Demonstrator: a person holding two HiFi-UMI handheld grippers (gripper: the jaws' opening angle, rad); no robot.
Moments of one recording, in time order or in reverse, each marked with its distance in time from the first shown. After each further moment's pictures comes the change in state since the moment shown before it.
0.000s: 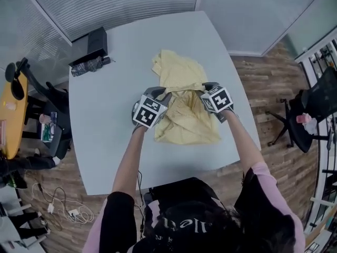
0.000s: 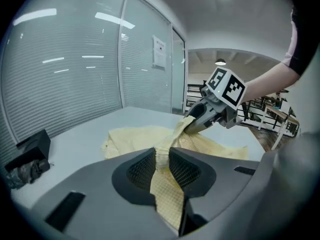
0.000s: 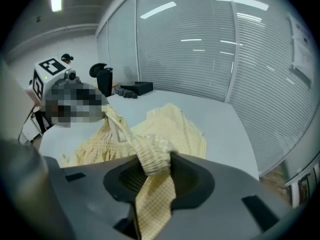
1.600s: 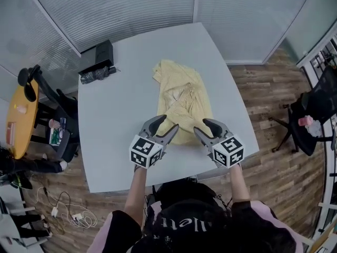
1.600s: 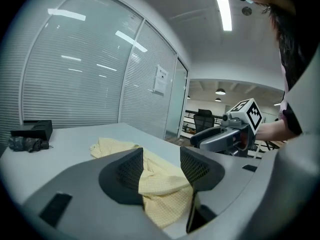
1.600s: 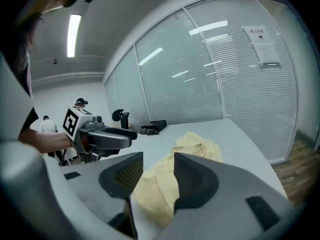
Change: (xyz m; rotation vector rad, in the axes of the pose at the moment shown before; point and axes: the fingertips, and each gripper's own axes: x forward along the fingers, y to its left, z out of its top) left arm -0.112 -0.116 0.024 -0.168 -0.274 -0.044; right arm -0.169 0.123 -0.026 0.189 -0.438 0.100
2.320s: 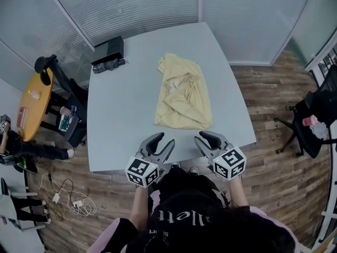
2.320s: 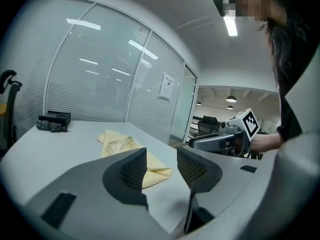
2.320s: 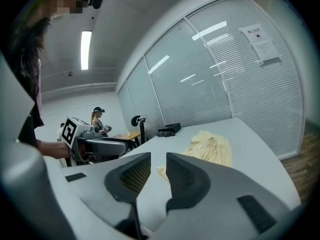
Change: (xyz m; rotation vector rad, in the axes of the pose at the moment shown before) left arm -0.090 -0.118 -0.031 -0.106 -0.064 0.129; right arm -0.102 0.070 -0.034 0.018 -0.072 0.146
